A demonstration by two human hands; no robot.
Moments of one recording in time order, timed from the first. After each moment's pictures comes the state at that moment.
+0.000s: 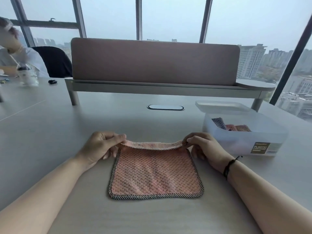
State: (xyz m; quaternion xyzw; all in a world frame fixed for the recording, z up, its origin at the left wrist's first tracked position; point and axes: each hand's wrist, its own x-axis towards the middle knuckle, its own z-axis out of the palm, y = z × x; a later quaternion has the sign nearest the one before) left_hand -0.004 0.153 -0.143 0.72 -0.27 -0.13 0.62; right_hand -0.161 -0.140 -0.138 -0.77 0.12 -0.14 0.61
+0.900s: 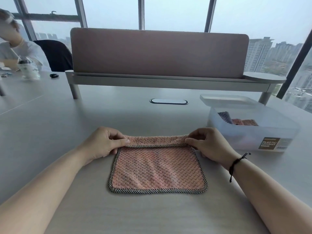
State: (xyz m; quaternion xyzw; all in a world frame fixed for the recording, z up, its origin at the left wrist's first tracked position) left_hand -0.010 0.151 -0.141 0.82 -0.27 -0.12 0.50; right_hand -0.160 -0.139 -0.146 -0.89 0.18 -0.20 0.37
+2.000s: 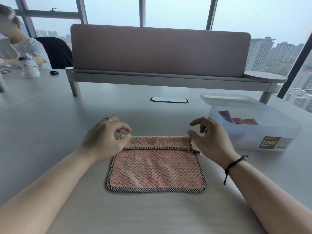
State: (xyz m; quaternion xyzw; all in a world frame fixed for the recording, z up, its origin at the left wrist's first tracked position) left_hand -0.024 0.148 -0.139 0.87 -0.36 0.16 0.29; right_hand -0.163 -0.127 -0.139 -0.91 0.19 -0.29 0.24
